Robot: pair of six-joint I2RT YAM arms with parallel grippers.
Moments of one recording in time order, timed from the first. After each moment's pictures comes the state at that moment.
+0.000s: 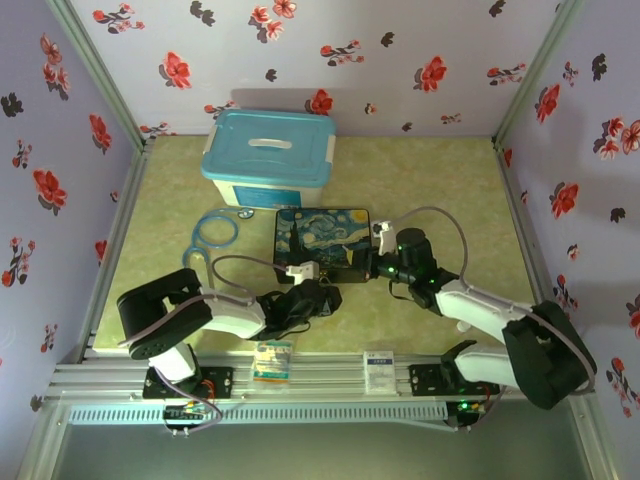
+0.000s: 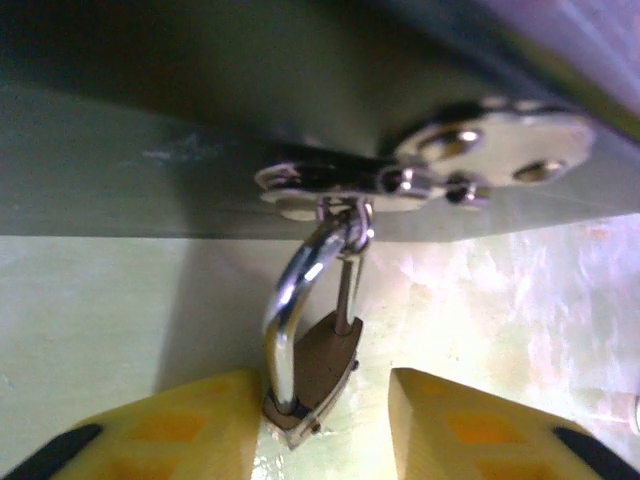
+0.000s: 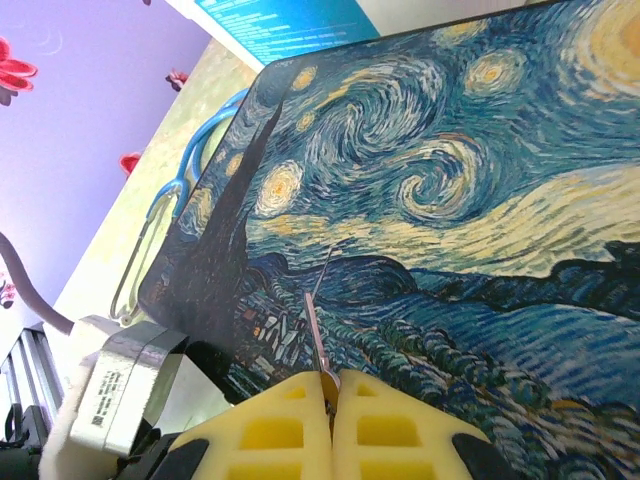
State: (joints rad) left arm -1.17 1.66 0.55 0.45 -0.26 -1.14; right arm 0.54 1.20 0.44 0.29 -0.42 0.51
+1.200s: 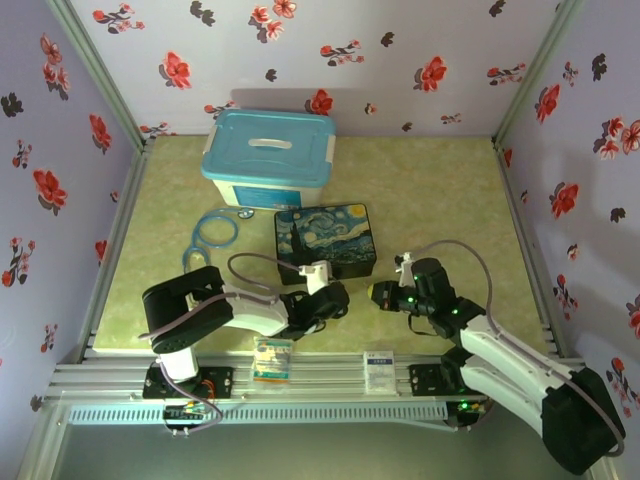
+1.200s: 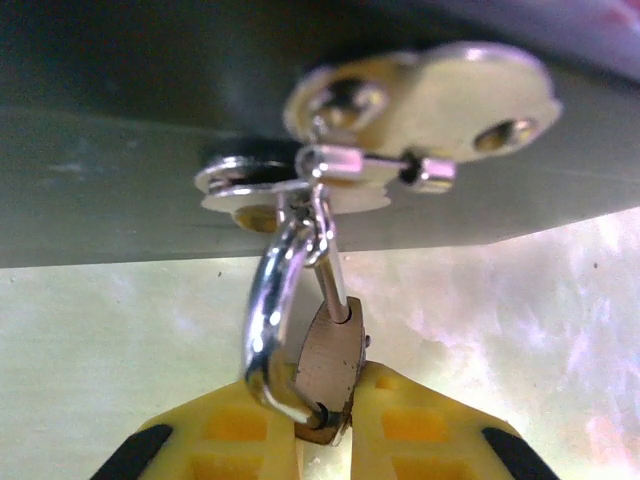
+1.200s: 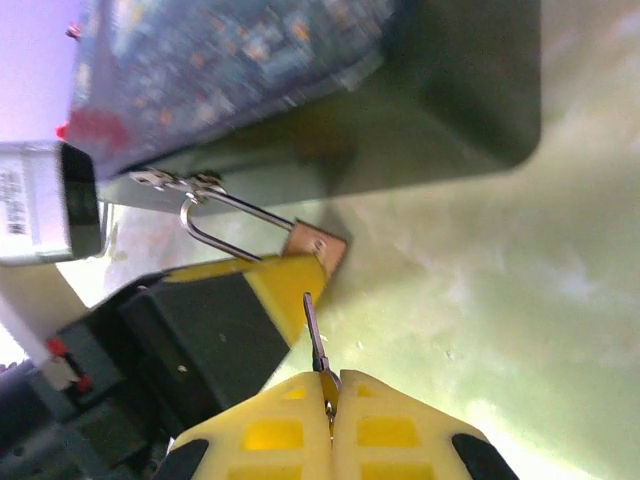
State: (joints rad) left arm -1.24 1.78 0.72 0.29 -0.46 -1.17; right arm 0.55 0.84 0.25 -0.10 -0.41 0.75
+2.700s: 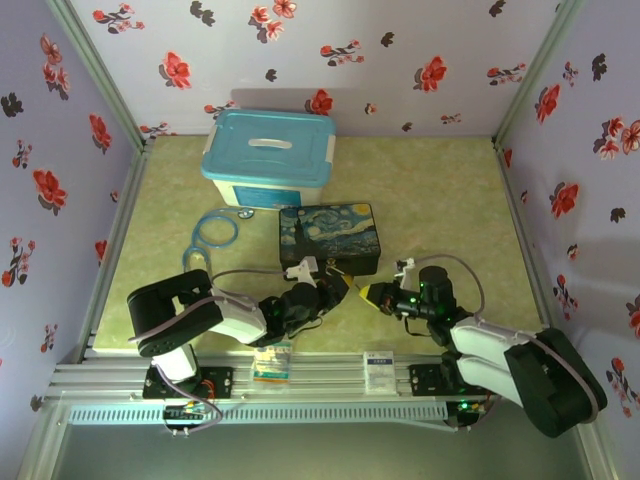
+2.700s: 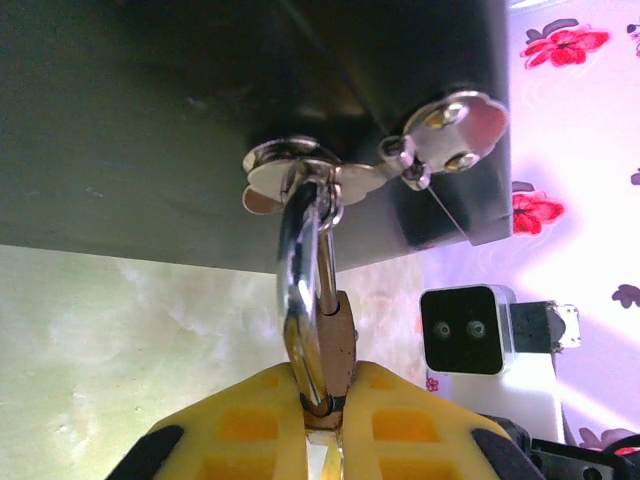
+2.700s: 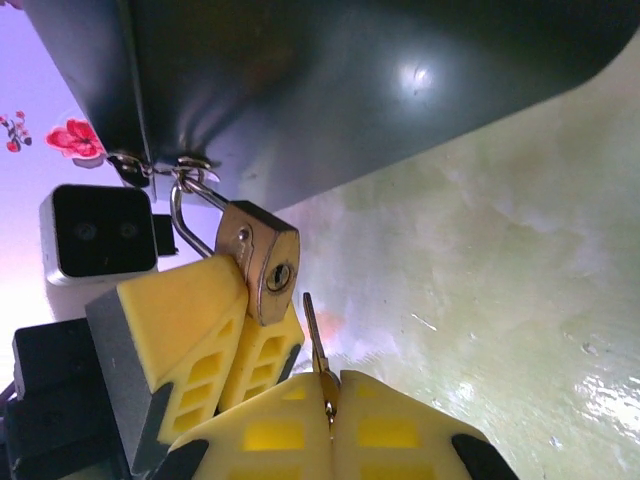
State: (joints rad) left arm -1.20 1.71 0.50 0.88 -0.30 -1.42; right arm 0.44 1.08 0.06 0.56 -0.70 1.12
